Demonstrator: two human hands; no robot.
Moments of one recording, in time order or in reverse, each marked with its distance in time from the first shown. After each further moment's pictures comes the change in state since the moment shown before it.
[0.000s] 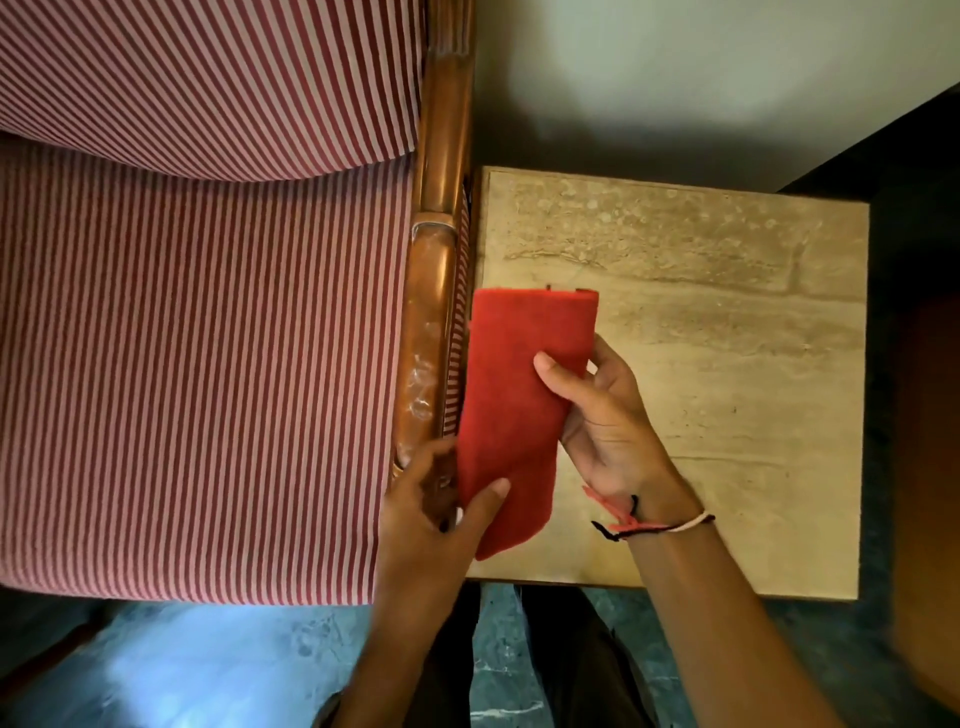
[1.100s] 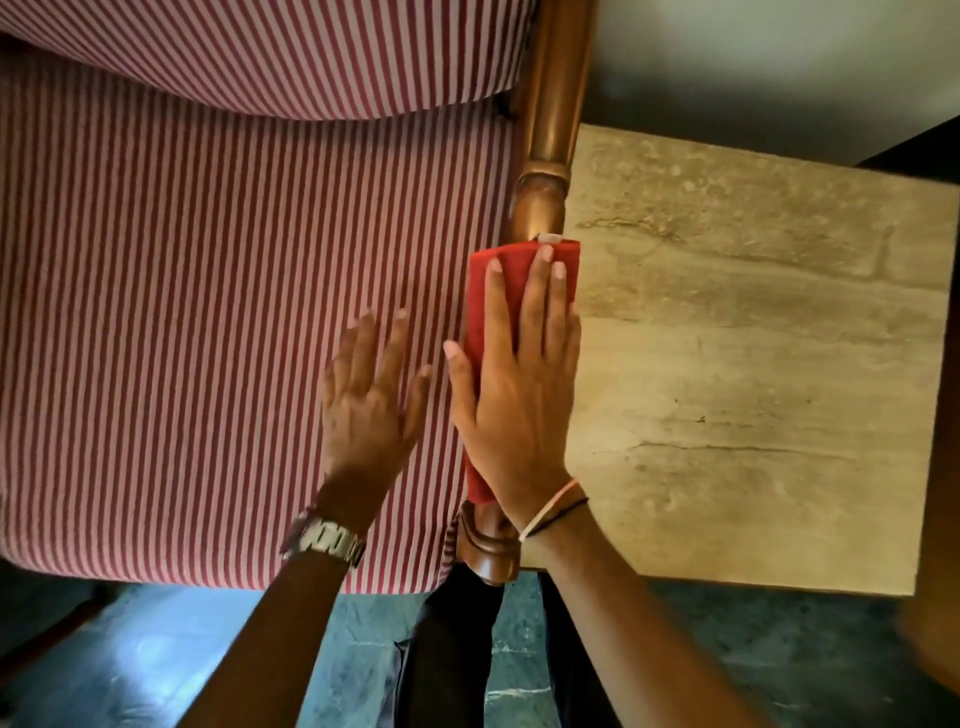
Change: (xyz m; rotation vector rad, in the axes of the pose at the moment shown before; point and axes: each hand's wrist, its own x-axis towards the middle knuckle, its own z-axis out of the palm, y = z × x) left_hand 0.144 -0.071 -0.127 1.156 0.152 0.445; right_hand 0.033 0.130 0.103 -1.714 0.347 -0.685
